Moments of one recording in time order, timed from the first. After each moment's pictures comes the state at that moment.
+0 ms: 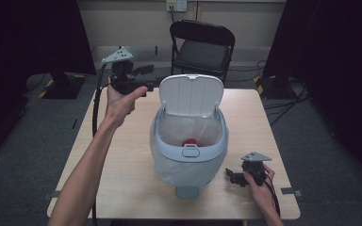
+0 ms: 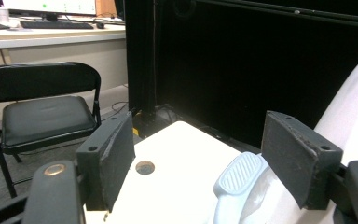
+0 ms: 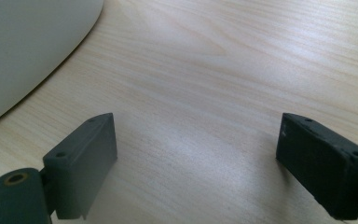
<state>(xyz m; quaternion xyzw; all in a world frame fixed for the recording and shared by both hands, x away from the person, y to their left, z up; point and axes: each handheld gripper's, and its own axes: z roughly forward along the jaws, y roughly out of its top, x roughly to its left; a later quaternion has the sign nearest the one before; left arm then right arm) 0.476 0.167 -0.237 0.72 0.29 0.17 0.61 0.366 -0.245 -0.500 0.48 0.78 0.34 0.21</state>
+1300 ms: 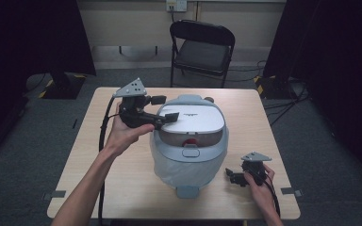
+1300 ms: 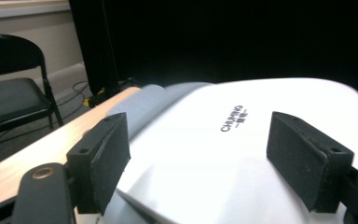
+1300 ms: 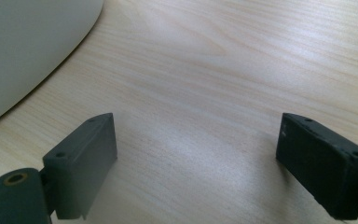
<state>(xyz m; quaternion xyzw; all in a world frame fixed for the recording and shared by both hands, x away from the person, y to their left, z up) 0.407 0.138 -0.268 0.78 0.22 0.11 0.58 0.366 -0.245 -0.500 0.48 0.78 0.34 0.21</state>
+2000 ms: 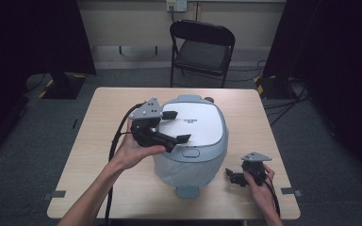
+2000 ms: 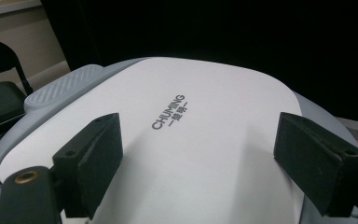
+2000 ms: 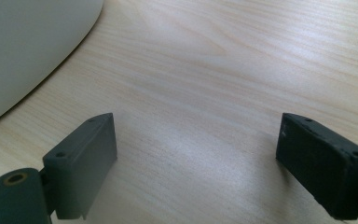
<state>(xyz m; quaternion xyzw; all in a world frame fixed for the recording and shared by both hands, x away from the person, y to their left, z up) 0.377 0.110 -0.285 0.80 0.17 0.12 0.56 0.366 -0.245 -0.501 0.48 0.78 0.34 0.21</state>
